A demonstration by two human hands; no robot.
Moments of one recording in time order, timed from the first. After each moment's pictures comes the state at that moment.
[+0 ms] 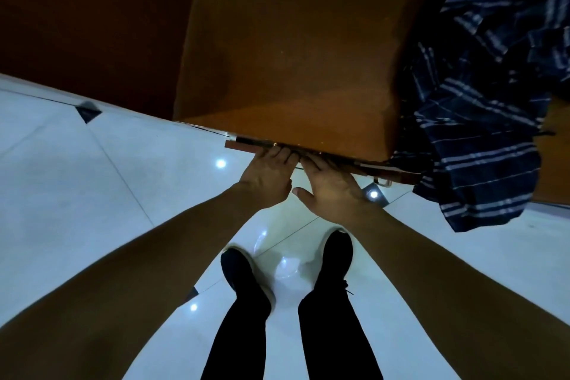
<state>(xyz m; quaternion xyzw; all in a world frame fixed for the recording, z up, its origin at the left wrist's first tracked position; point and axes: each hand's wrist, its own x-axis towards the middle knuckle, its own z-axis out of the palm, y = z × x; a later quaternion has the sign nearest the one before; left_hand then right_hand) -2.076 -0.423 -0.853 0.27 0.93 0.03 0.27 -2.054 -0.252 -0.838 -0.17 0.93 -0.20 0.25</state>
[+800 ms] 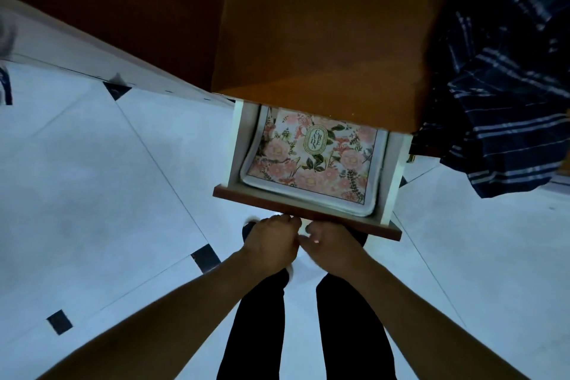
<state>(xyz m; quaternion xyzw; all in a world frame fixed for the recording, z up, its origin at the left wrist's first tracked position) -1.921 -0.452 -0.782 0.13 0.90 0.13 0.39 -1.927 -0.297 -0.776 0.03 0.80 -0.36 0.49</state>
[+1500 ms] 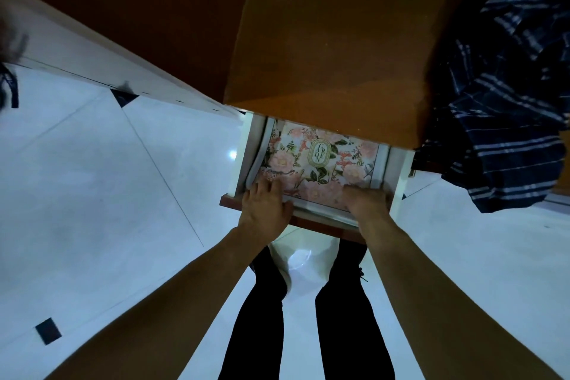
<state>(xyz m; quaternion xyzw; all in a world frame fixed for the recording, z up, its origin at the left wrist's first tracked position) -1.976 -0.473 -0.794 -0.04 0.93 0.11 0.33 -2.008 -0.274 -0.798 0.49 0.65 -0.45 0.38</state>
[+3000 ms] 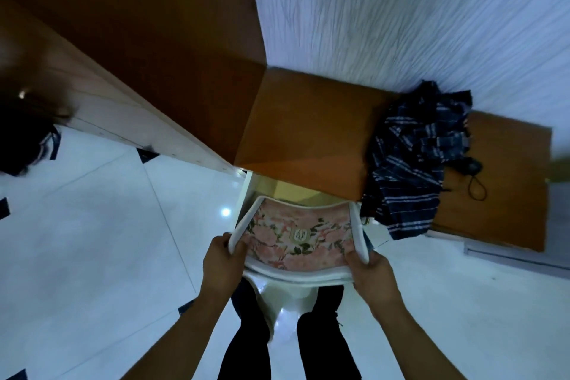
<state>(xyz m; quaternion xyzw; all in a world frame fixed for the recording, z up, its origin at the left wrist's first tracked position) -1.942 -0.480 -0.613 -0.37 0.82 0.39 0.18 -1.959 -0.209 -0.594 0.36 0.73 -0.50 0.30</state>
